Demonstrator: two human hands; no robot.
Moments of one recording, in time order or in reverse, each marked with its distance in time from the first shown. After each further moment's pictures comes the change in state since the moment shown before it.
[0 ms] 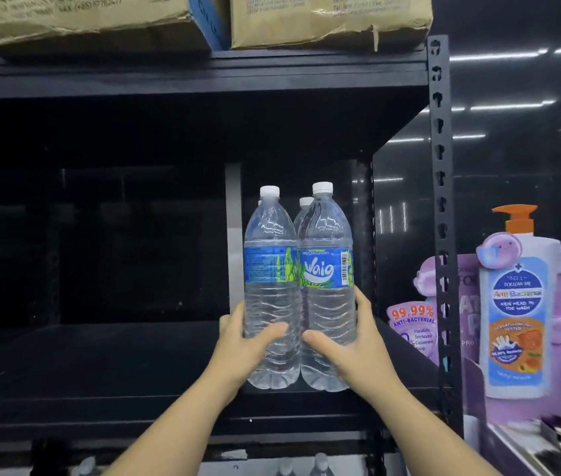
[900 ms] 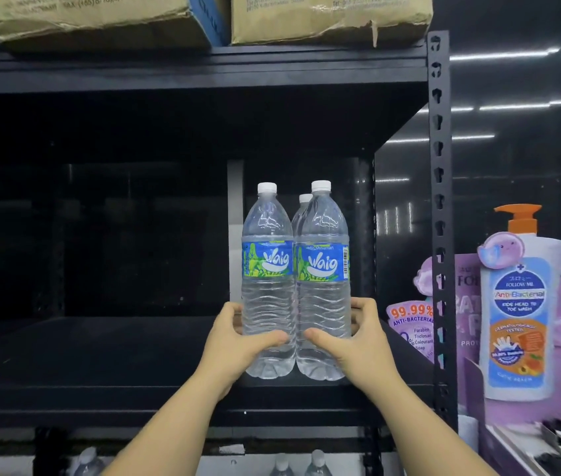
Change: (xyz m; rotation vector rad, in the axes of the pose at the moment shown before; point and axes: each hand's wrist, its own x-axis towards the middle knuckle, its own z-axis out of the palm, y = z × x) left_hand 0.000 -0.011 -0.004 0.038 0.102 -0.106; right_hand 0.005 0.008 -0.006 -0.068 0.063 0.114
